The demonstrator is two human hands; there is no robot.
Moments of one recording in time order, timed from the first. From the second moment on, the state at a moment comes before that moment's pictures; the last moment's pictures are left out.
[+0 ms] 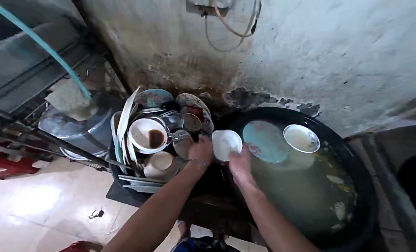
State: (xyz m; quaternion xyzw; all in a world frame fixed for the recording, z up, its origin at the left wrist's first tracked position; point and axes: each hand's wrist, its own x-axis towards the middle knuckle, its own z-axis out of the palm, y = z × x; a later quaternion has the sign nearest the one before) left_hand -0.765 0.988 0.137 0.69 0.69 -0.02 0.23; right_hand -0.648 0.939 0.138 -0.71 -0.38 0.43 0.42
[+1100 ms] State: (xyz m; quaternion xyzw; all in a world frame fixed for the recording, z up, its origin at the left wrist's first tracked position) left_hand -0.688 0.965 0.140 0.81 0.53 0.13 0.21; right_hand -0.569 0.888 0.045 -0.67 -0.11 0.51 0.53
